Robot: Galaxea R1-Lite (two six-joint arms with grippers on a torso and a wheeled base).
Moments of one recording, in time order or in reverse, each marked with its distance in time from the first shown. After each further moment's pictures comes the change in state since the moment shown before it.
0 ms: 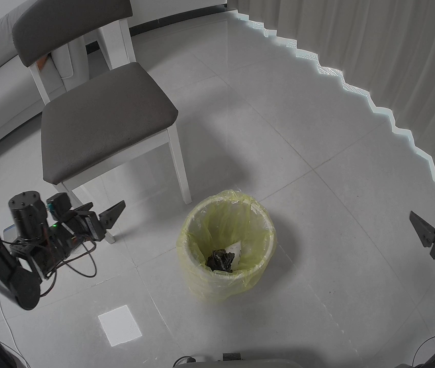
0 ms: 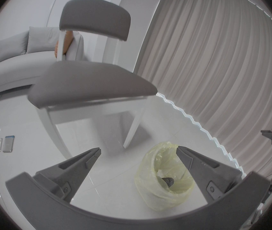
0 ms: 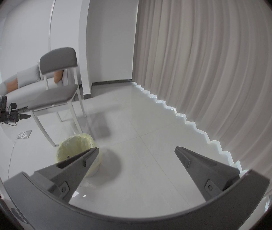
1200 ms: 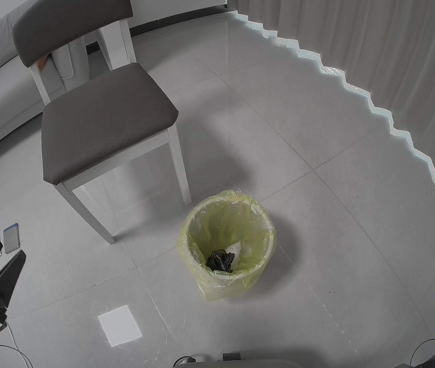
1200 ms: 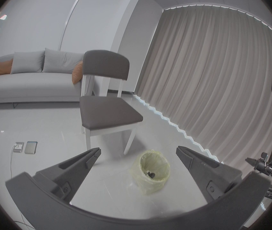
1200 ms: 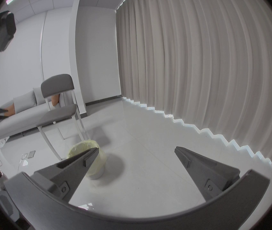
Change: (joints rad) left arm 0.078 -1.294 0.146 0.988 -0.006 -0.035; right arm -0.147 -1.025 0.141 0.718 0.053 0.167
